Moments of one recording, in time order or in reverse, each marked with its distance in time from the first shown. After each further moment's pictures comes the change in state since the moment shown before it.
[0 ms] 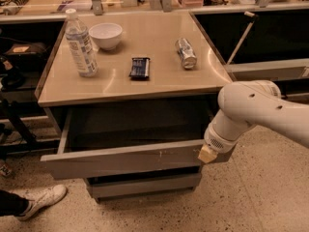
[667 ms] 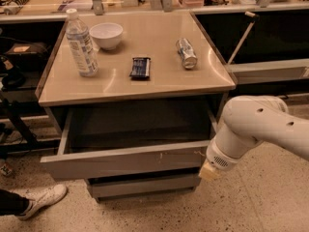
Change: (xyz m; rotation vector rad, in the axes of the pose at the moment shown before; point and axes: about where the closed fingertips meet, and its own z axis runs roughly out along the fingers) arm 0.029 0.051 0.006 -0.092 0.008 -0.013
